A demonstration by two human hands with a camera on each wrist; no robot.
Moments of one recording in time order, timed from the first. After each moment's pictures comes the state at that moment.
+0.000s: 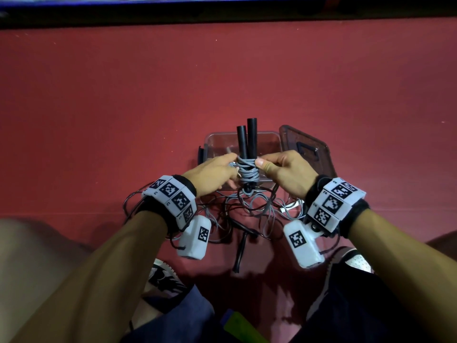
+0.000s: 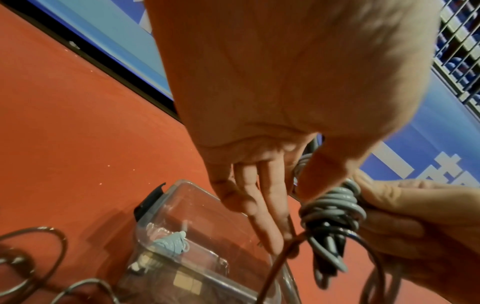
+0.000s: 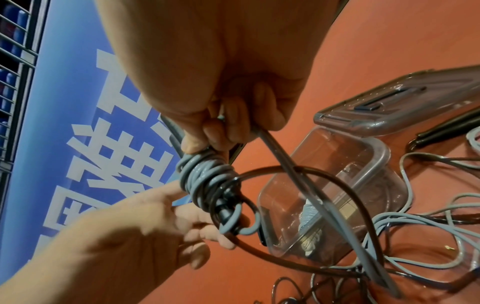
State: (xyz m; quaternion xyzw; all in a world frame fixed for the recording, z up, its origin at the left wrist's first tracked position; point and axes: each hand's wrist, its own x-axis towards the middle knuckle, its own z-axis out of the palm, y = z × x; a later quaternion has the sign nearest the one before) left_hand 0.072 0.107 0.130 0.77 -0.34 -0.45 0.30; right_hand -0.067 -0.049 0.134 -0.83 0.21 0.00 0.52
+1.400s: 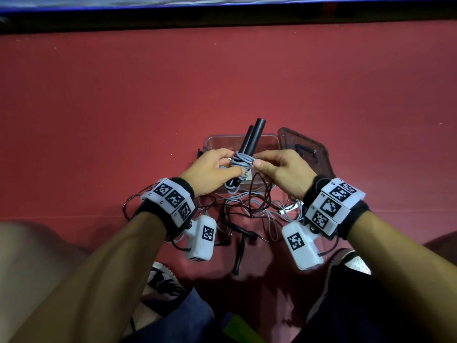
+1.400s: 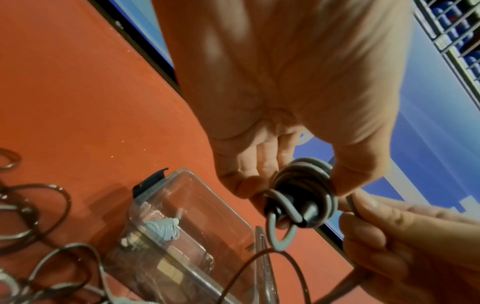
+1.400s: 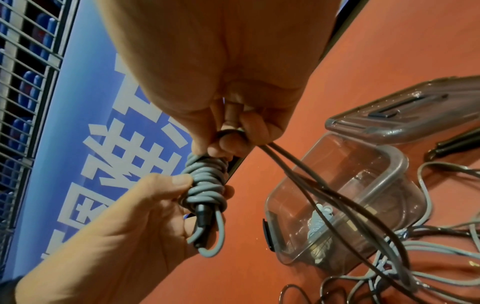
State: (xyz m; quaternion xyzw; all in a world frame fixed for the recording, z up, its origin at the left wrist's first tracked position) left_hand 0.071 0.107 0.134 0.74 -0.30 -0.41 0.44; right_hand -0.063 -0.048 0.138 -0.83 0.21 -0.03 0.51
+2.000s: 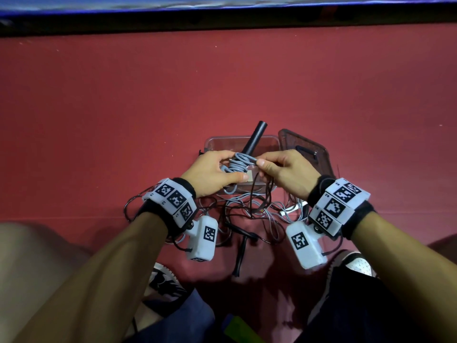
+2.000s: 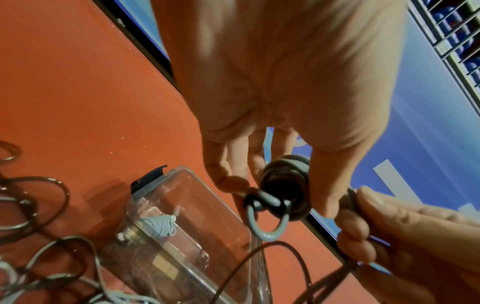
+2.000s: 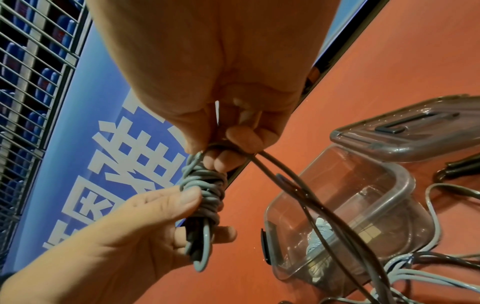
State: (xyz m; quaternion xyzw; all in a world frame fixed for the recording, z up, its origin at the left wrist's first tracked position) left_hand 0.072 0.111 0.136 0.77 -0.34 -0.36 0.41; right_hand -0.066 -0.052 0.140 -0.84 0.19 -0.02 0.51
